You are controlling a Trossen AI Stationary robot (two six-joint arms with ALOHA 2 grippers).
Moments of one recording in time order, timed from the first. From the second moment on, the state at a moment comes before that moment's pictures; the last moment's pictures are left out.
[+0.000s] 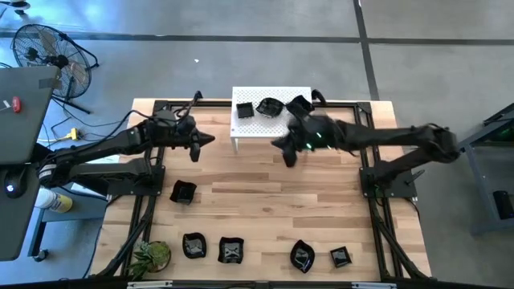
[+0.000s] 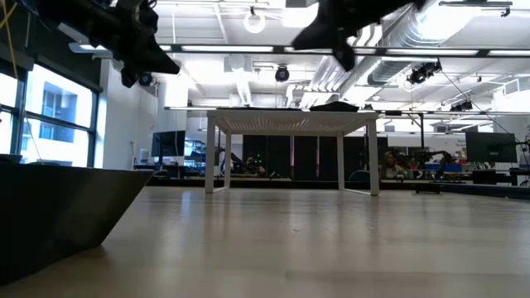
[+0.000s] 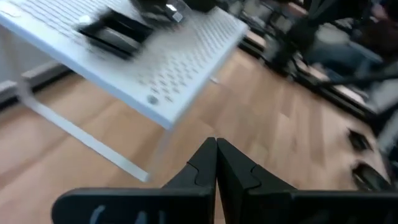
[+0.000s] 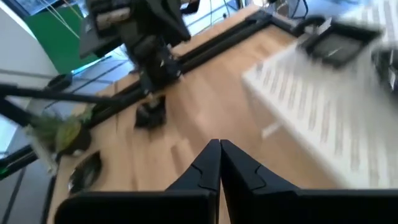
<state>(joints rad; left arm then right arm) 0.39 0.72 0.61 -0.28 0.14 -0.32 -0.13 1.29 0.99 -0.10 0.01 0.47</state>
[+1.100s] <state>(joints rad) -0.40 1.25 0.79 -0.52 0.12 -0.56 0.05 0.68 0.57 -0.34 -0.09 0.44</state>
